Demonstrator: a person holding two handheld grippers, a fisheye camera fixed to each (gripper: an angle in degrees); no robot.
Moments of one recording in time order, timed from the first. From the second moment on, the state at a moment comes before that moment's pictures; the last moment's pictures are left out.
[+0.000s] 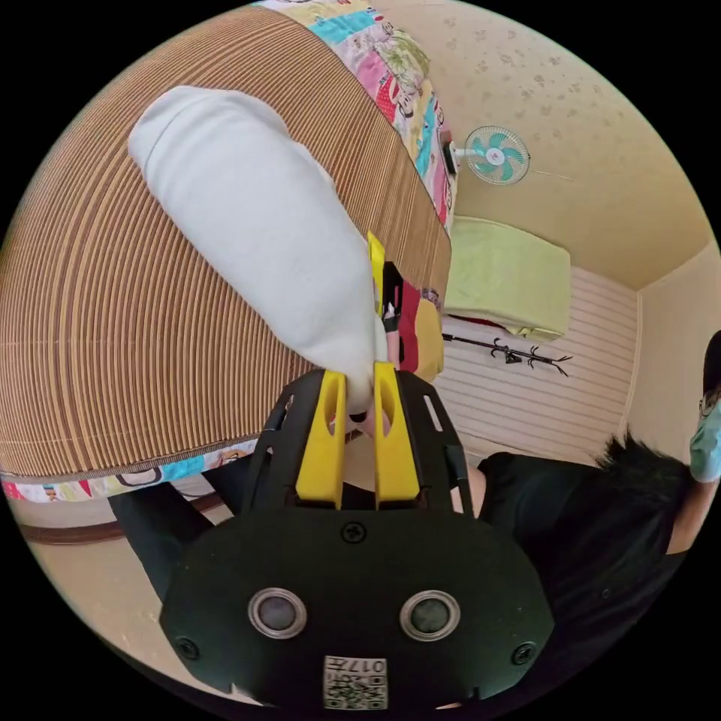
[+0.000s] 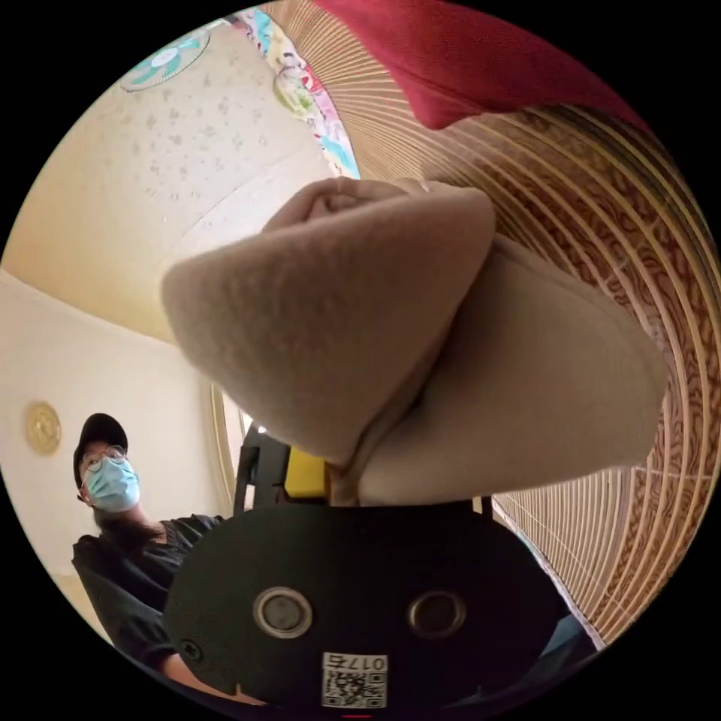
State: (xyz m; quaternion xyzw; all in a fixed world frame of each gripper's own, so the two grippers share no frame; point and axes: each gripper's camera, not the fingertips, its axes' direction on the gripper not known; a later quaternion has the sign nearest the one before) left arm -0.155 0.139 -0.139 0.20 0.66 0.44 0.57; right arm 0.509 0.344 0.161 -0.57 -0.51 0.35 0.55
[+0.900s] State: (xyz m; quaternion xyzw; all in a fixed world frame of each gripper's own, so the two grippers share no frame) left arm -0.140 0.124 -0.094 0.52 0.40 0.25 0.72; right arm 0.361 0.349 0.033 -0.40 -0.15 -0.25 0.87
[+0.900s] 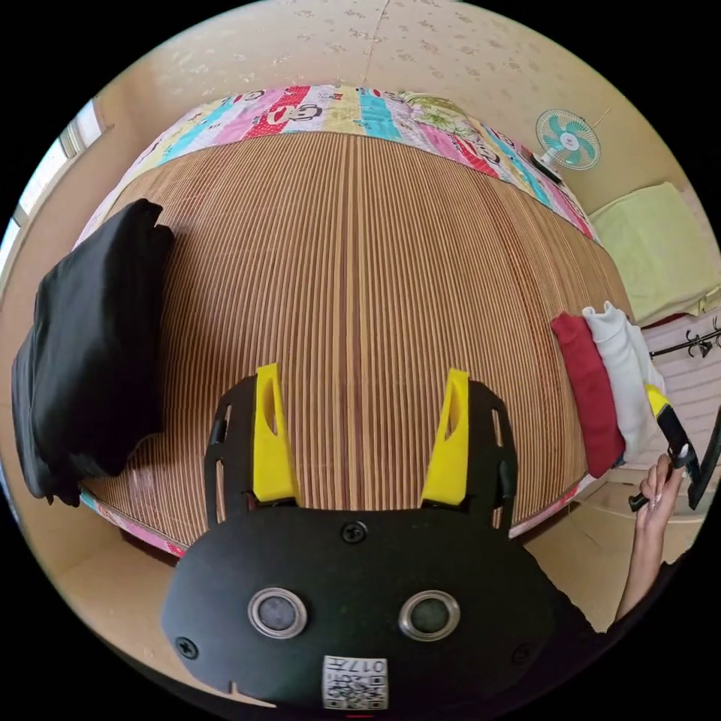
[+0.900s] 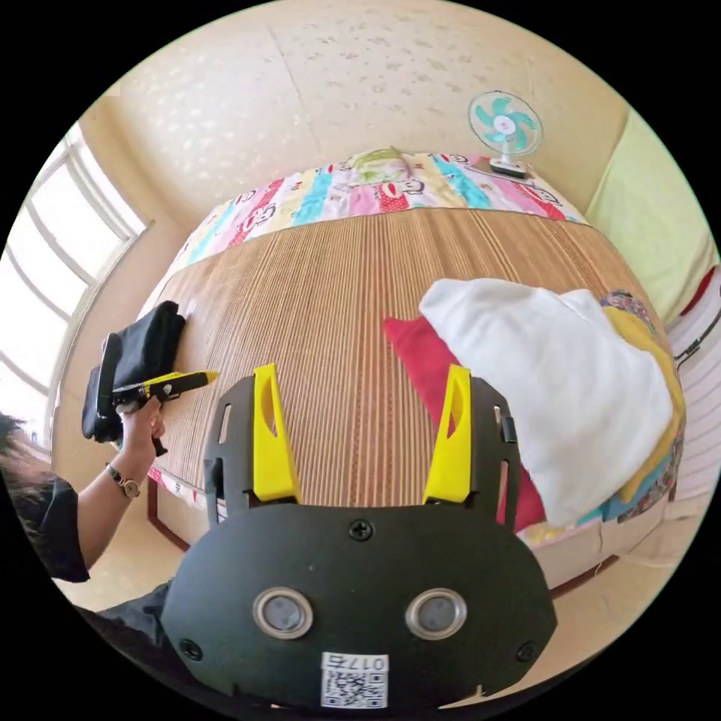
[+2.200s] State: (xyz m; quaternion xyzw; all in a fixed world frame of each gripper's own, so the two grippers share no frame) left arm -0.045 0.132 -0.072 0.56 0.39 0.04 0.73; right arm 0.245 0.540 0.197 -0.40 -0.02 -0.27 0.88
